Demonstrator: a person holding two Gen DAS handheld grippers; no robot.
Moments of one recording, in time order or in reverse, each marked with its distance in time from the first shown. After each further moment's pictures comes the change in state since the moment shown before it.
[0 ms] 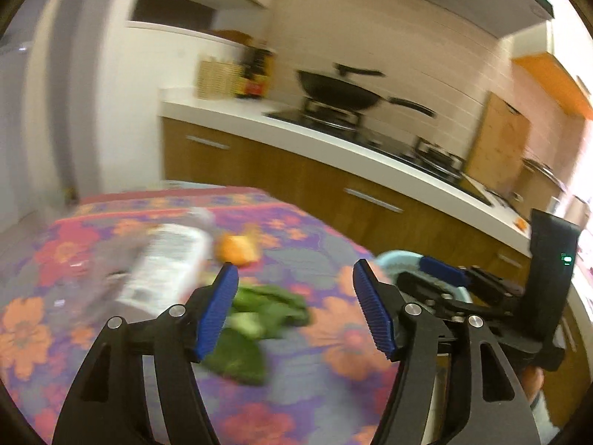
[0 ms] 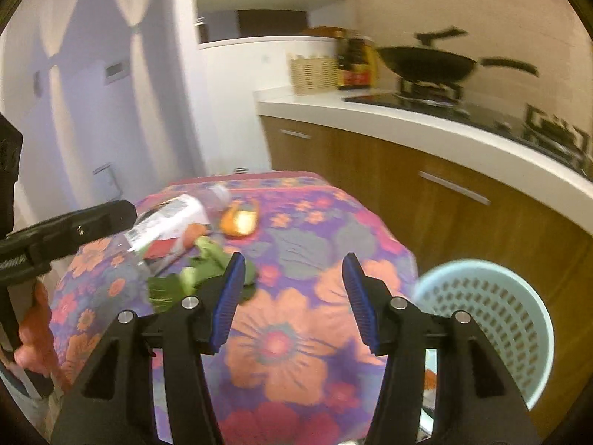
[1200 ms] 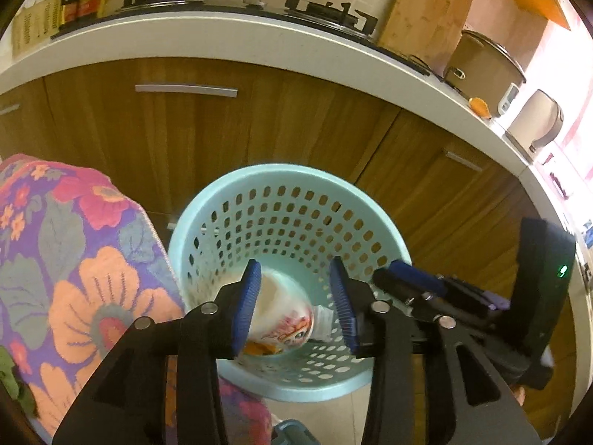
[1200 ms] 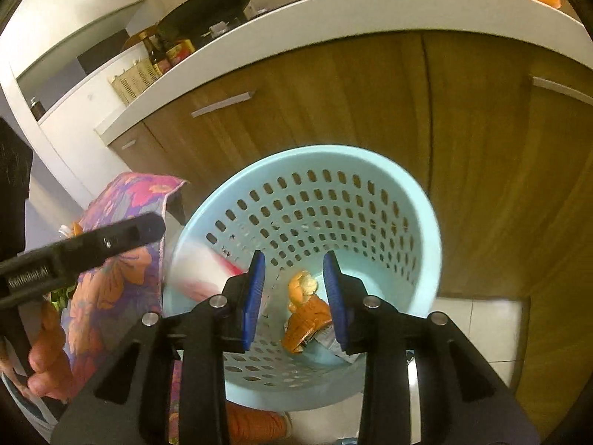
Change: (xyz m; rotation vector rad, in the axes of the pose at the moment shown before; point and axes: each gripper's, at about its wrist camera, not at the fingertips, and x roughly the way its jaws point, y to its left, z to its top) left arm 0.219 -0.230 -0.038 0.247 0.461 -0.355; right arm -0.038 -0.234 -0.111 0.551 0.114 -0.280
